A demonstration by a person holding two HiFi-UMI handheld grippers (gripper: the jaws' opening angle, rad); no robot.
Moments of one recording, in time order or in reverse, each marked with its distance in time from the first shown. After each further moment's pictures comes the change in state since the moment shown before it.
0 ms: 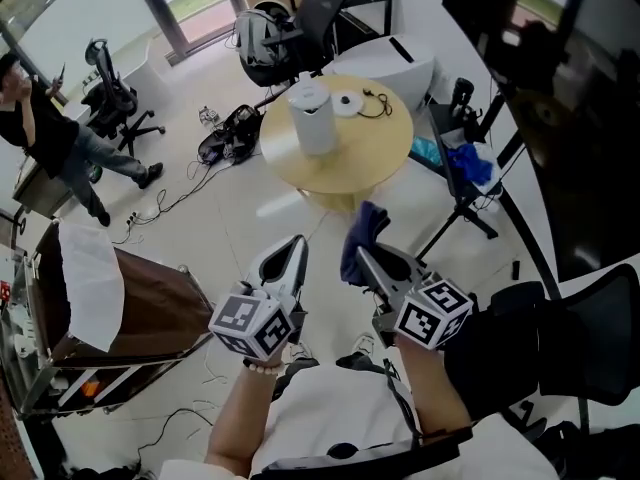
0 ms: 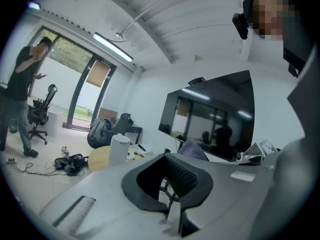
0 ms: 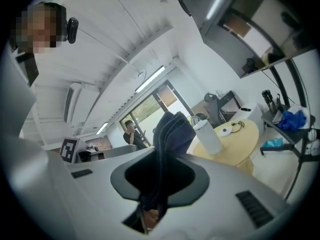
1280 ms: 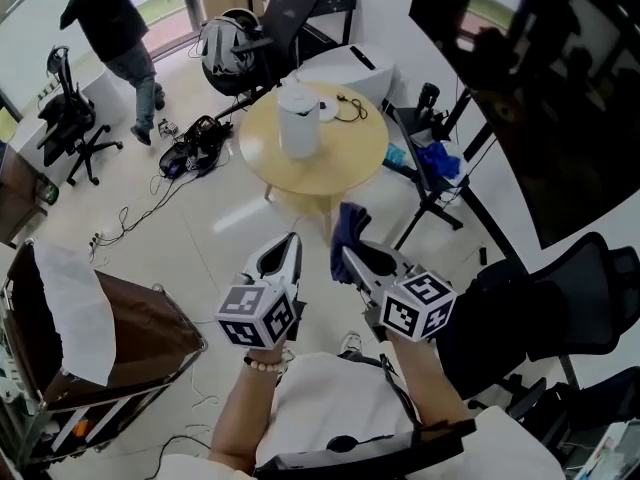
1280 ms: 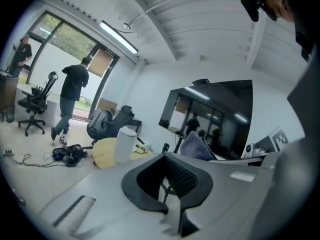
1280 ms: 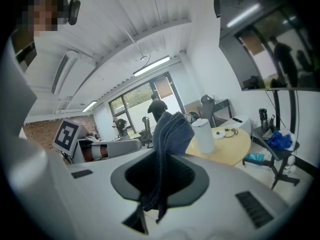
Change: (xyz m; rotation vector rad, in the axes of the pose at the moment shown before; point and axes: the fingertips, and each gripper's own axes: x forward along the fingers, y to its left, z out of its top) left arm -0.025 0.064 -0.003 -0.072 0.071 -0.059; right arm 0.047 0.056 -0.027 -0.181 0.100 -0.182
